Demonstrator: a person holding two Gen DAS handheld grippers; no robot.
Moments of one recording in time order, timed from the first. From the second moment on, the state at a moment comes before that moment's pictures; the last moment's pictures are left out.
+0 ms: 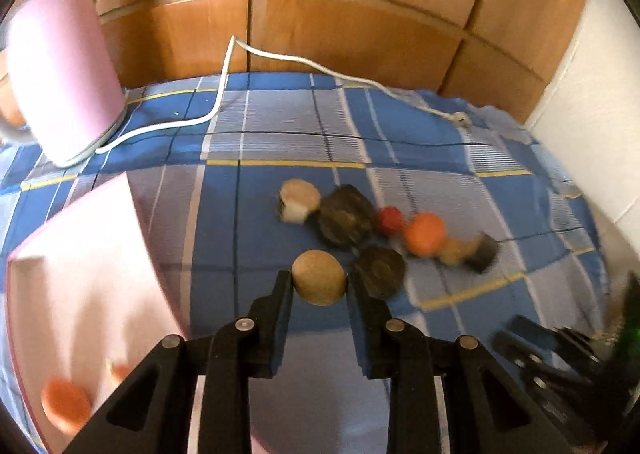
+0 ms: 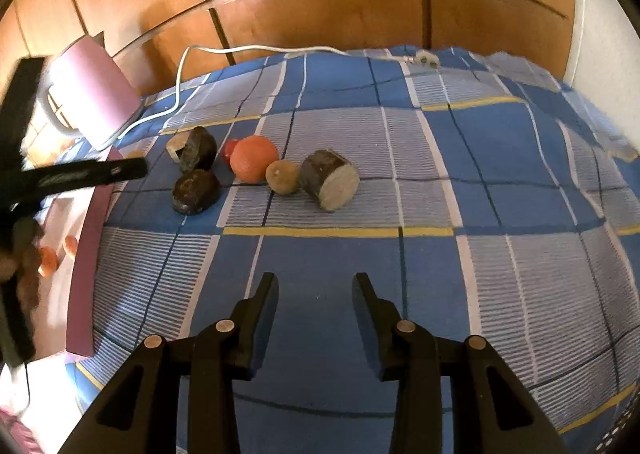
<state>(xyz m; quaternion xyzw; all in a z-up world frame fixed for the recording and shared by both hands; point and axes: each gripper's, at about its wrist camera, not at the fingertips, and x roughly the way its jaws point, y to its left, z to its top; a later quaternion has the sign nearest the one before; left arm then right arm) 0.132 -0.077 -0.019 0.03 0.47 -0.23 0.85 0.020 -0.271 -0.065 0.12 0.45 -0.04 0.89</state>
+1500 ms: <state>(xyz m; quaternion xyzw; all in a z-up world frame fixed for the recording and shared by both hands) 0.056 0.112 -0.007 -0.19 0.43 -0.11 0.87 0.111 -0.267 -0.051 -0.10 0.51 0.03 0.86</state>
